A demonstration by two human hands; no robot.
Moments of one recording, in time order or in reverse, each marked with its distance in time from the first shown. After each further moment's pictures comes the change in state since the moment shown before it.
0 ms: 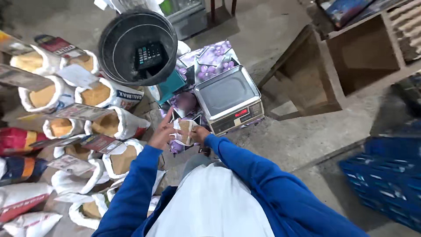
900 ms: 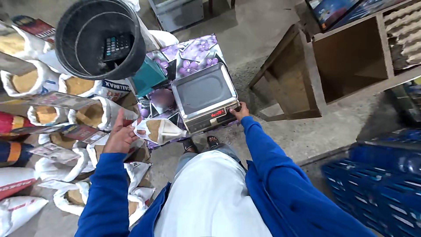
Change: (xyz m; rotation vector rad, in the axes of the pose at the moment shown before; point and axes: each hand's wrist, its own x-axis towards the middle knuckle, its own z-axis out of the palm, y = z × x) left_hand -0.027 -0.001 0.036 -0.136 0.384 0.035; right_hand -0.095 0.247 -0.237 0.194 0.584 0.365
